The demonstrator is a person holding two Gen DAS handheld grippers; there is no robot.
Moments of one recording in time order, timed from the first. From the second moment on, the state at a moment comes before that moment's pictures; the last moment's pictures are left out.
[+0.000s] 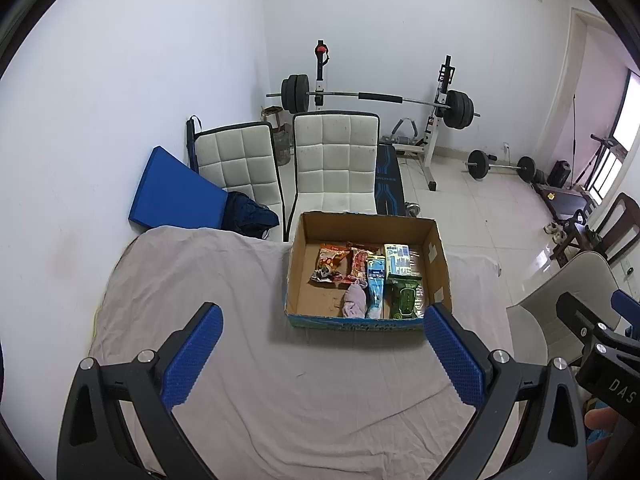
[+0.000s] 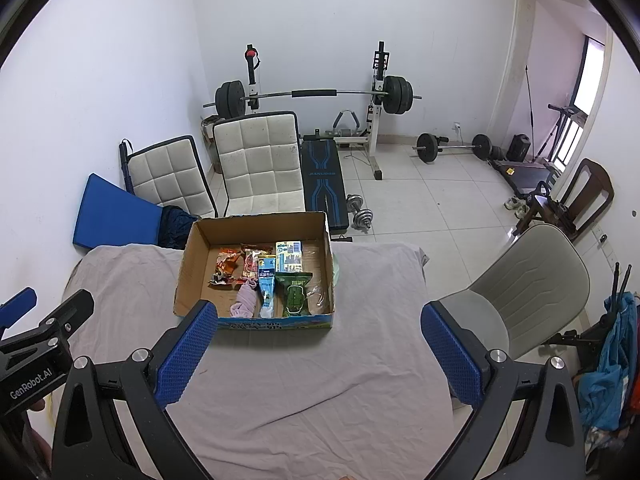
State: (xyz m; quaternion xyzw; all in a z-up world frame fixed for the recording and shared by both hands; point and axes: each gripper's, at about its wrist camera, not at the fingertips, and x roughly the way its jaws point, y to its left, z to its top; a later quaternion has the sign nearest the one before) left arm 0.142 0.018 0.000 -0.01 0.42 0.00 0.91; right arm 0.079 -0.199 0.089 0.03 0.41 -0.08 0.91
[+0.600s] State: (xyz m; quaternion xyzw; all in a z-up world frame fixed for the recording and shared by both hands) left arm 0.140 0.018 -0.002 -0.01 0.42 0.00 0.91; right arm 0.078 -0.197 0.086 0.03 0.42 -0.08 0.90
